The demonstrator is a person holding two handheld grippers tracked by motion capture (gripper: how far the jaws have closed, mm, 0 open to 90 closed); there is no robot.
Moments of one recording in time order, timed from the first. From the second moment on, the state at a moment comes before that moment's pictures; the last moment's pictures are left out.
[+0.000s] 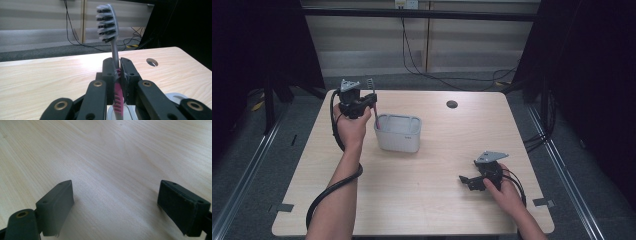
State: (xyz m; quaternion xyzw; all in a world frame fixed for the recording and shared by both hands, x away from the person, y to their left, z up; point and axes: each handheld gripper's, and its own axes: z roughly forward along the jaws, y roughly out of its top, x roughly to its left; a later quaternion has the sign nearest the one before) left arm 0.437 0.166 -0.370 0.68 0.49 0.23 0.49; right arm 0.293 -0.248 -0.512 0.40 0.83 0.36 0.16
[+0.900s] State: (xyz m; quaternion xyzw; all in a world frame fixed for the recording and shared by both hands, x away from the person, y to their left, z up) left arm 0.421 0.165 -0.395 0.69 0.48 0.21 0.49; right arm 0.293 -0.248 -0.512 0.40 0.83 0.36 0.16
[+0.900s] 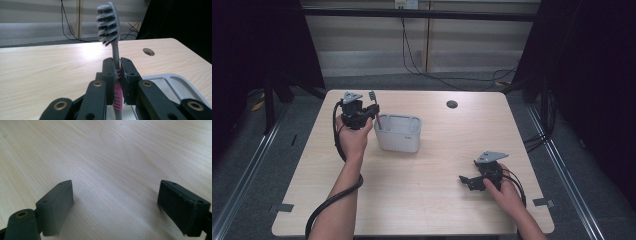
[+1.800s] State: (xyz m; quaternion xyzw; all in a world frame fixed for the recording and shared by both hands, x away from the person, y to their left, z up) left arm 0.409 0.158 -0.396 0.70 0.47 0.21 0.50; right arm 0.293 -0.248 -0.512 0.40 0.83 0.36 0.16
